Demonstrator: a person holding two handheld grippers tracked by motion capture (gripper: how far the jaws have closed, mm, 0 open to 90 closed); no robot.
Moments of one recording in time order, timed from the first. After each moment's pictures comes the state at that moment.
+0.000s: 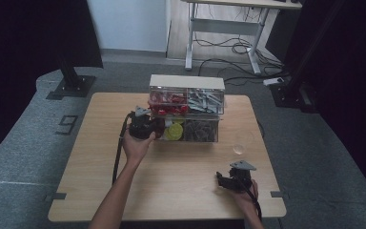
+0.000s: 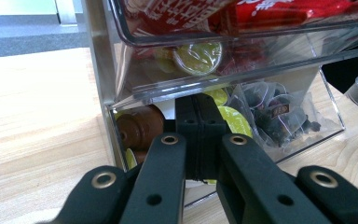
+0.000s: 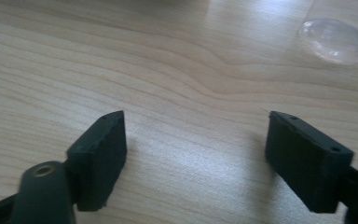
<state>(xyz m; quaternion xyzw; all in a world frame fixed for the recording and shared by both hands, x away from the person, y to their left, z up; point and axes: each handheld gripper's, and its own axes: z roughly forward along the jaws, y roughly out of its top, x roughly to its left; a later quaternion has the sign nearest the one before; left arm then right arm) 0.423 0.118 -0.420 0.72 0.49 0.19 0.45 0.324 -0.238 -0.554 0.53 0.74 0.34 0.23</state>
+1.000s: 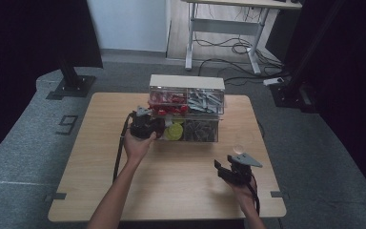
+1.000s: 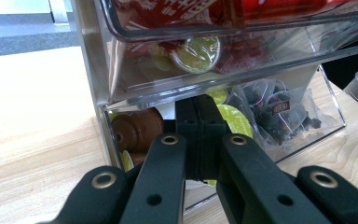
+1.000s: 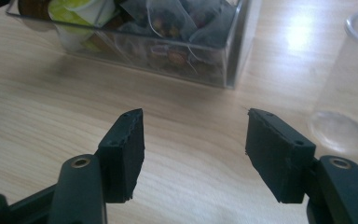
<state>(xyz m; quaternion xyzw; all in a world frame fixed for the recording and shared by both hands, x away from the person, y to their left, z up) 0.428 0.117 -0.424 0.73 0.48 0.19 0.45 0.323 -0.227 -0.509 0.49 0.71 0.44 0.25</state>
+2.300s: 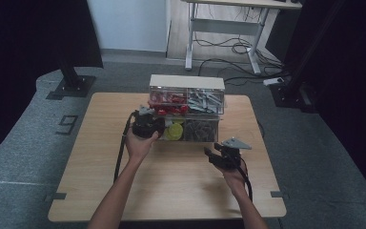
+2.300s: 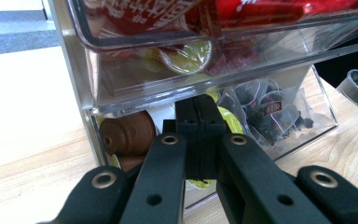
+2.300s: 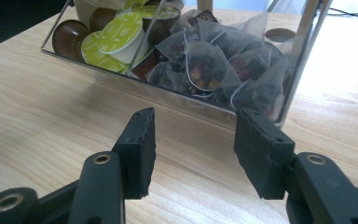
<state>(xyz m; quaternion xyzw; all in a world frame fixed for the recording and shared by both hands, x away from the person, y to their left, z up) 0.430 0.110 -0.422 0.73 0.48 0.18 0.45 0.365 -0.197 -0.487 0.46 0.72 0.47 0.21</state>
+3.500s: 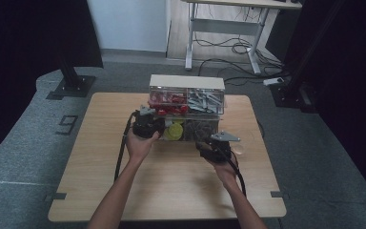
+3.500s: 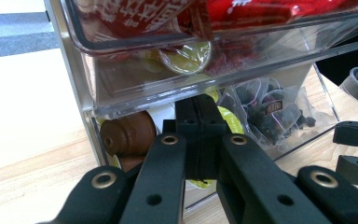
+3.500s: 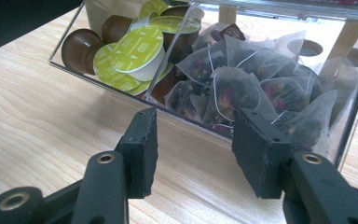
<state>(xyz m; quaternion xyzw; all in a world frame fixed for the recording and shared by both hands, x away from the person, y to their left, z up) 0.430 0.108 -0.421 0.74 0.47 0.19 0.44 0.386 -0.169 -0.482 0.45 0.74 0.46 0.21</state>
